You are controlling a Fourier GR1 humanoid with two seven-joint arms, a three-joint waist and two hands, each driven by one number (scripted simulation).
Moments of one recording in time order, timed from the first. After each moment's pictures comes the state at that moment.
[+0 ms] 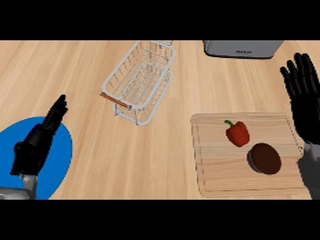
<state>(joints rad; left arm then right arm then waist) -0.04 0.38 -0.15 -1.51 0.04 0.12 0.00 -0.24 -0.33 -0.02 -1.52 -0.32 -0.09 -0.13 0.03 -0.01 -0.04</state>
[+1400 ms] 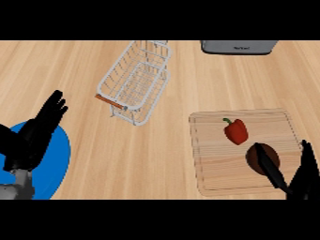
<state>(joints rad) -0.06 0.35 -0.06 -1.56 0.22 0.06 0.17 0.18 -0.20 0.08 -1.44 0.71 -0.73 0.42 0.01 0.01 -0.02</state>
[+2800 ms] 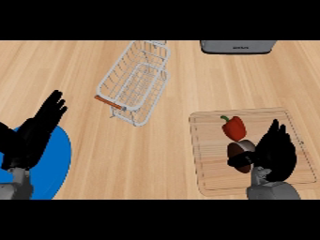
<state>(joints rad) -0.07 0.33 -0.02 -1.55 0.22 0.02 0.19 -0.08 -0.02 0.12 -1.59 1.17 -0.03 1.13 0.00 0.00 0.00</state>
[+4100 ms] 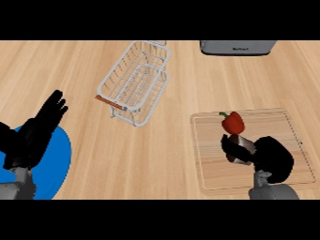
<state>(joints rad) -0.07 0.28 0.02 -1.55 0.17 -0.02 0.19 -0.06 -0.05 0.09 -1.45 1.19 0.04 0.99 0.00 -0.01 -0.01</state>
